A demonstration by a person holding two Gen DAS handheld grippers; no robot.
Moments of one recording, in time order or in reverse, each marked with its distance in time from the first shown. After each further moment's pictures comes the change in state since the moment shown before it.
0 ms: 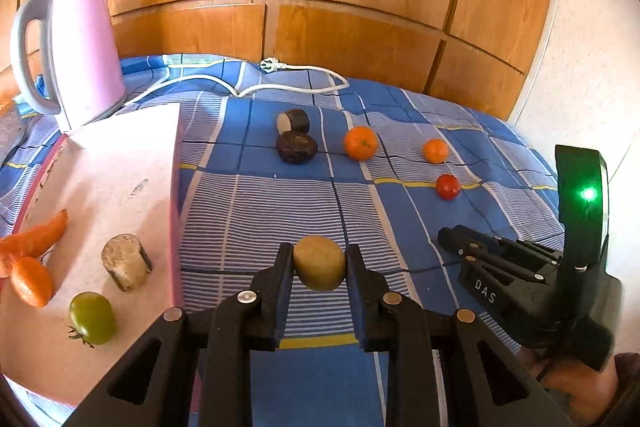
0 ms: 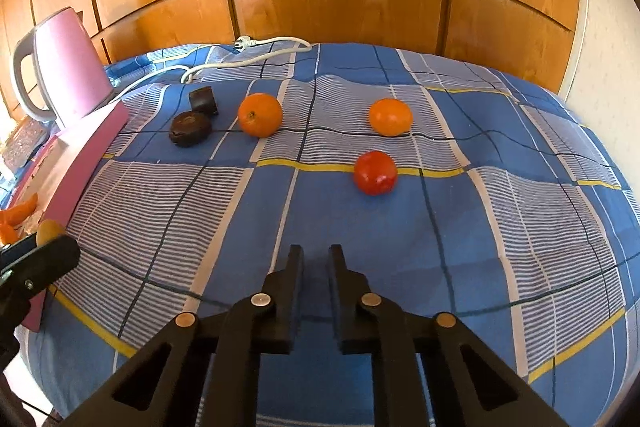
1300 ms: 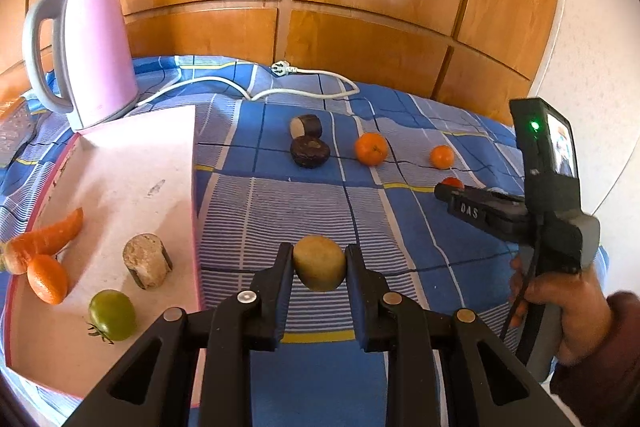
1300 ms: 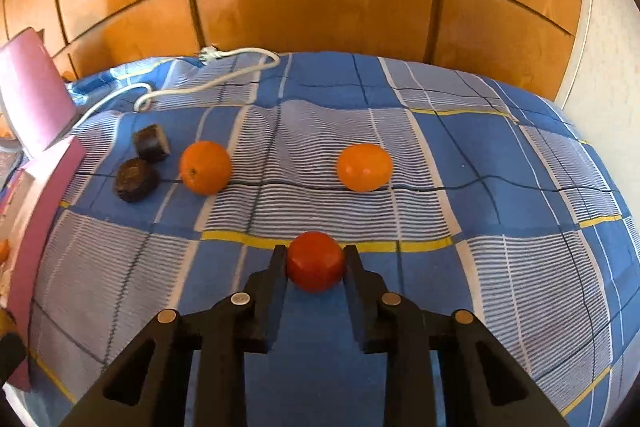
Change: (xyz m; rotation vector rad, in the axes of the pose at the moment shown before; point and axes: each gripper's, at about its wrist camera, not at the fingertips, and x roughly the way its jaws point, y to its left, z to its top) left arm -0.011 0.009 0.004 -0.022 -0.005 0.017; right arm 0.031 -0.021 0.045 0.015 0.013 -0.049
